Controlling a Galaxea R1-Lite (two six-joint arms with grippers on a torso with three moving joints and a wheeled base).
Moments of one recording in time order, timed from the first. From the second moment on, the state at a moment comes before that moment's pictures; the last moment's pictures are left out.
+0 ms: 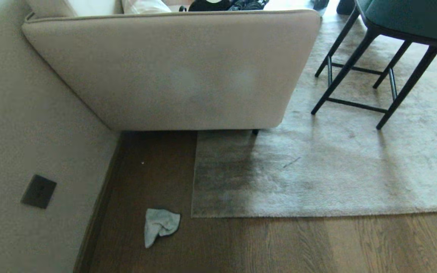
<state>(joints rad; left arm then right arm) -0.01 0.00 0.00 -0.01 0.02 -0.06 0.00 0.00 0.00 0.00 -0.03 0.00</state>
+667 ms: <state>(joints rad) -0.01 0.00 0.00 -0.01 0.02 -0.06 0.00 0.00 0.00 0.00 -0.03 0.00</state>
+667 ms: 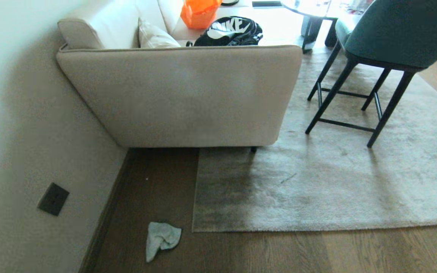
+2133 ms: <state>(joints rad) -0.01 0.00 0.00 -0.01 0.02 -0.06 0.00 0.00 0.00 0.00 -0.03 0.00</state>
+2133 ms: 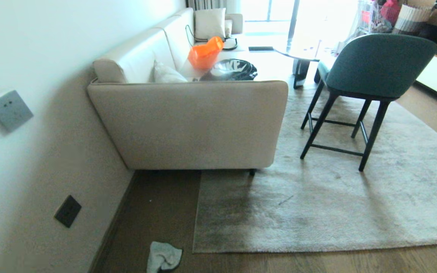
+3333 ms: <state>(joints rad) -0.01 0.00 0.00 -0.01 0.02 -0.05 0.00 0.00 0.00 0.00 -0.02 -0.01</state>
